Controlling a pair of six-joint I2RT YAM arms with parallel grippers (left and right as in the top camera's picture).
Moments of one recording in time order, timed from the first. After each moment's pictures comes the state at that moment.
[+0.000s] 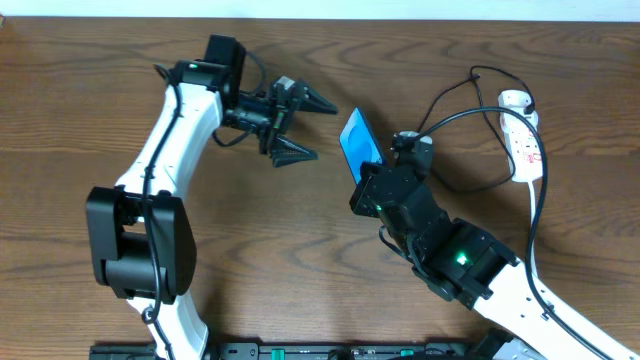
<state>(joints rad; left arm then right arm) -0.14 1.94 1.61 -1.13 1.23 -0.61 0.81 1.16 0.95 -0.43 0.36 0.89</state>
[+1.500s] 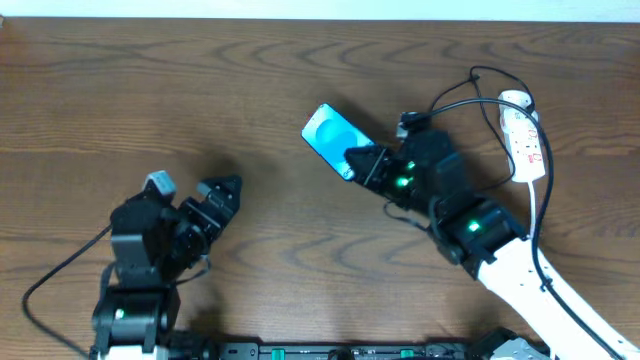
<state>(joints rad) 0.01 0.67 0.59 -0.52 0.41 -1.02 0.55 1.22 0.91 -0.21 -0.24 1.09</state>
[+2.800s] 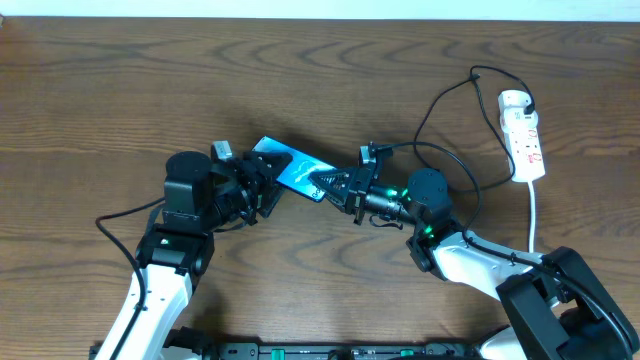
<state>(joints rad) -0.18 1.08 0.59 -0.02 0.61 -1.48 0.54 1.60 0.52 1.04 -0.72 1.82</state>
